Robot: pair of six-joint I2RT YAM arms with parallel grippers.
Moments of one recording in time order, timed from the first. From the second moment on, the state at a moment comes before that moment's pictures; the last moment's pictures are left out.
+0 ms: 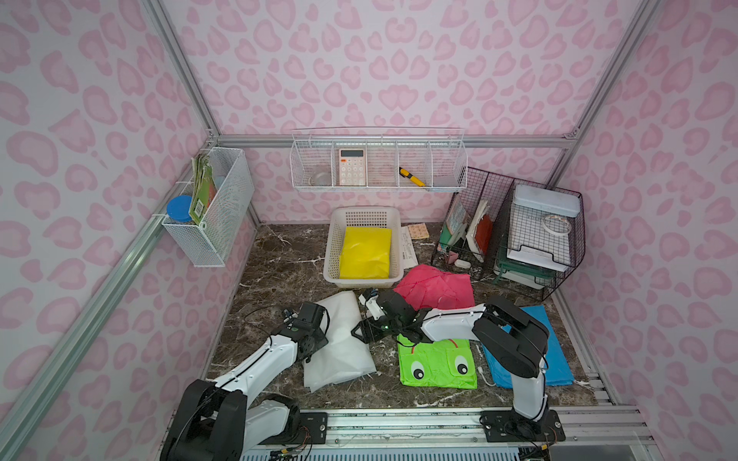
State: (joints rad) left arm -0.29 1.18 0.47 -0.54 -0.23 -0.91; right arm 0.98 1.98 1.05 0.21 -0.30 0.52
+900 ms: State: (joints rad) left arm -0.29 0.95 0.51 -0.70 -0.18 -0.91; right arm 1.05 1.89 1.06 0.17 -0.21 0.52
